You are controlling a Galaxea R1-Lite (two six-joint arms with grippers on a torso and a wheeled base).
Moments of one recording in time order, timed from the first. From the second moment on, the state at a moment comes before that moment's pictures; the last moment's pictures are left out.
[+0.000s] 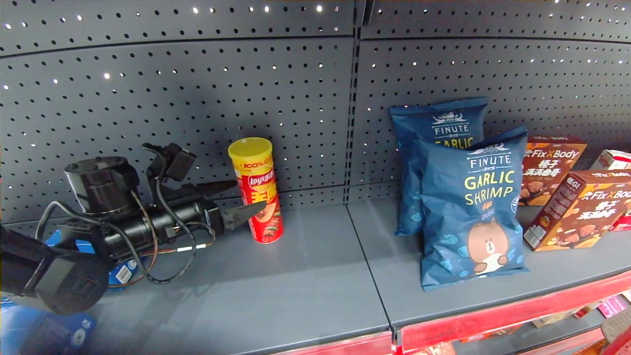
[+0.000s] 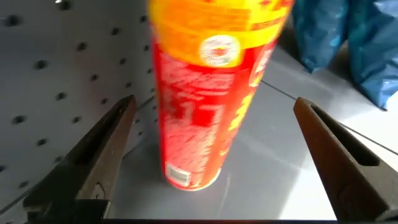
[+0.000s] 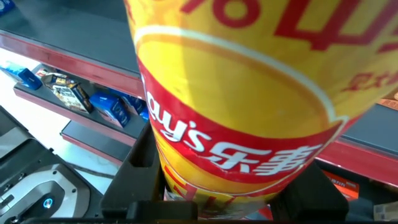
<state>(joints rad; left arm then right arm) -0.12 1.83 -0.68 -1.03 -0.63 0.01 0.35 0.54 -0.39 0.05 0.22 -0.07</state>
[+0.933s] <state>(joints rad) -0.17 1.96 -0.82 -1.03 -0.55 0.01 0.35 0.54 -0.39 0.05 0.21 -0.03</state>
